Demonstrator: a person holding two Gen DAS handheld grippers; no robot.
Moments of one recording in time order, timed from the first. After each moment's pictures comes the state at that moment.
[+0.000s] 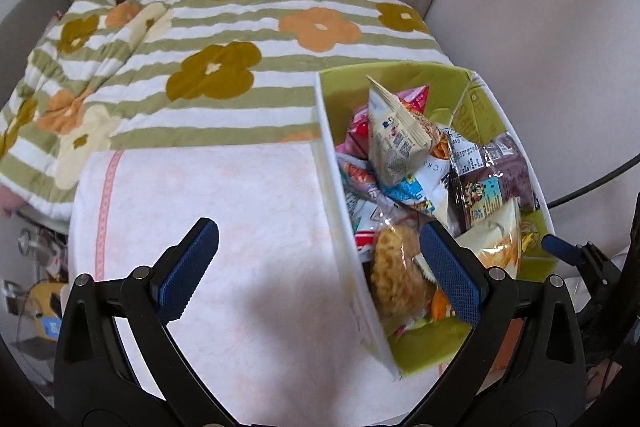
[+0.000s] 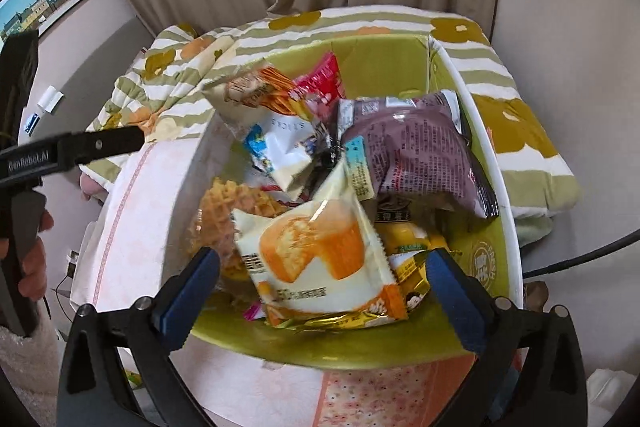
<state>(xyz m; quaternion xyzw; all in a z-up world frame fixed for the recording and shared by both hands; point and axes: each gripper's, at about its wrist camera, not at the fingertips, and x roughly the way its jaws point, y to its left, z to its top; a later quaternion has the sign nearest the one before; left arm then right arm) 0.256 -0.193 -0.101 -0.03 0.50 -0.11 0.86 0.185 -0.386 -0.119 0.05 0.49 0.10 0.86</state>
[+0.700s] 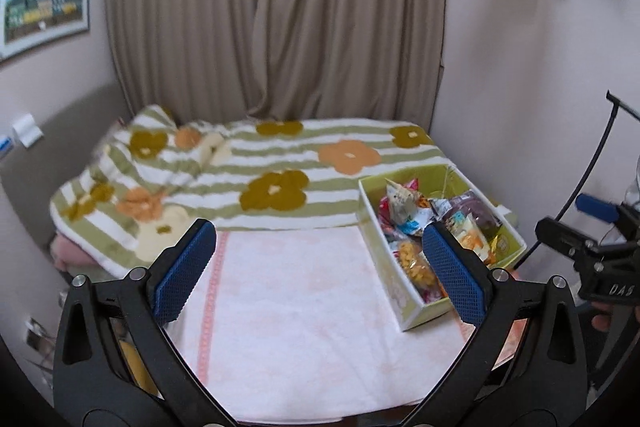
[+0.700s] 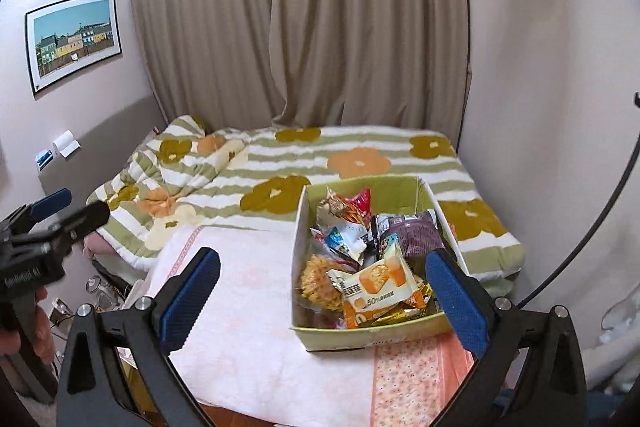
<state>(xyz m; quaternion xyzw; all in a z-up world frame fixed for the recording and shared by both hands) 0.042 -0.105 0.034 0.02 0.26 -0.06 0.96 0.041 -0.292 0.026 0.02 0.30 0.04 0.95</state>
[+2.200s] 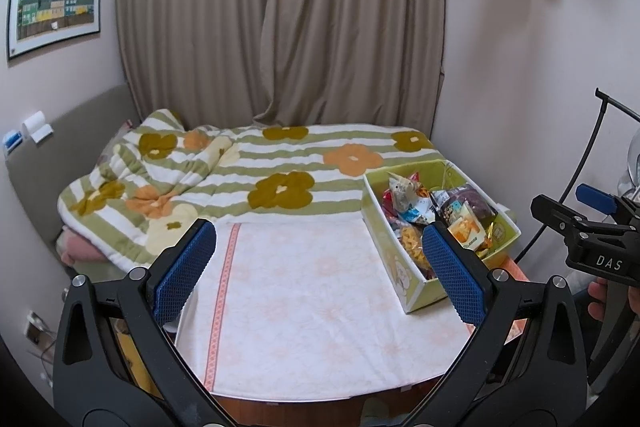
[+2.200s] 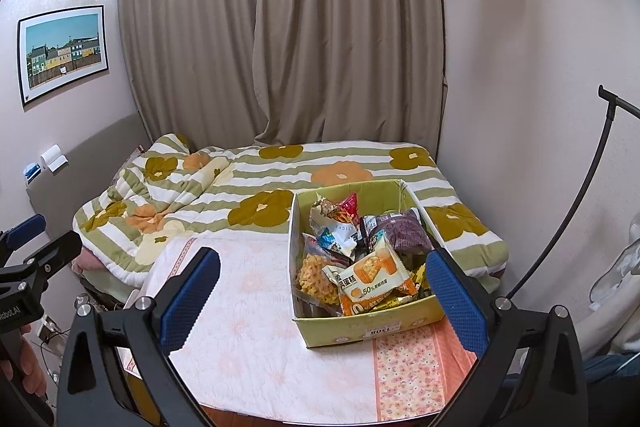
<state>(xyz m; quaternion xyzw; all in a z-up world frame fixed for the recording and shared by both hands) -0.009 -0.090 0.025 0.01 0.24 -0.06 0.97 0.010 -0.280 0.024 0.02 0.27 0.00 0.96</state>
